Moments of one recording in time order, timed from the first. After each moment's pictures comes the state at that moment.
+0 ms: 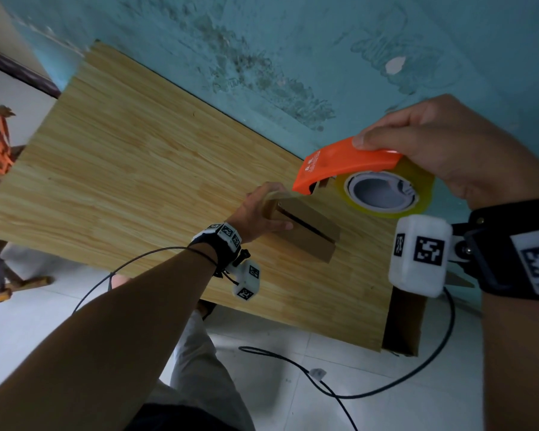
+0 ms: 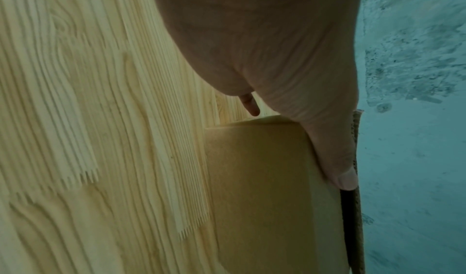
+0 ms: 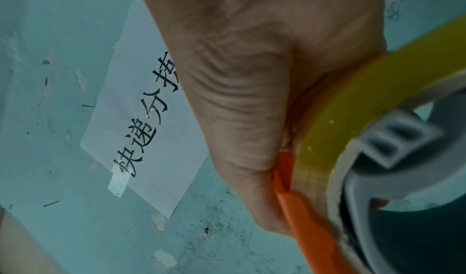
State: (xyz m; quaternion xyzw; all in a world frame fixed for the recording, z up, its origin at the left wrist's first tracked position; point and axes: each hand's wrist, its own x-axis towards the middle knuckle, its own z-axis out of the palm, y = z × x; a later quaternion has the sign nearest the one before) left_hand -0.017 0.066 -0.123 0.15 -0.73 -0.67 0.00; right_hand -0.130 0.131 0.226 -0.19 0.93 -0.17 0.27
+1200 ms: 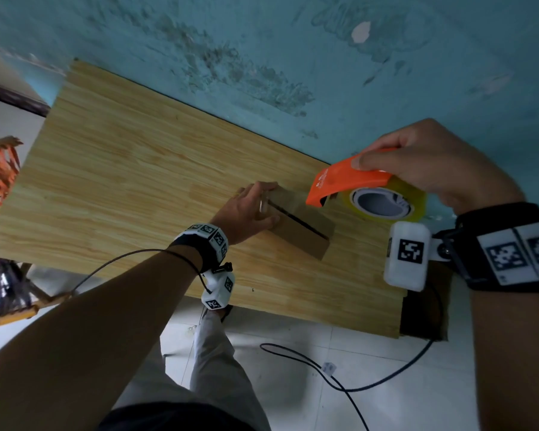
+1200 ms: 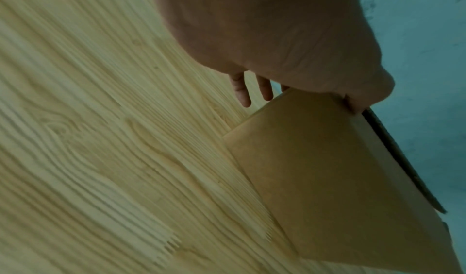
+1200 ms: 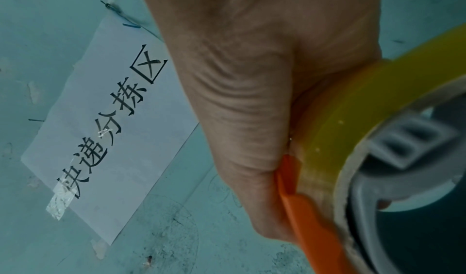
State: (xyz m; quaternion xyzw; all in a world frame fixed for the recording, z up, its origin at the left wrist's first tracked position) left_hand -0.005 0.067 -0.112 0.11 -0.83 -0.55 -0.03; right_hand -0.160 0.210 0.187 -0.14 0.94 -0.17 0.28
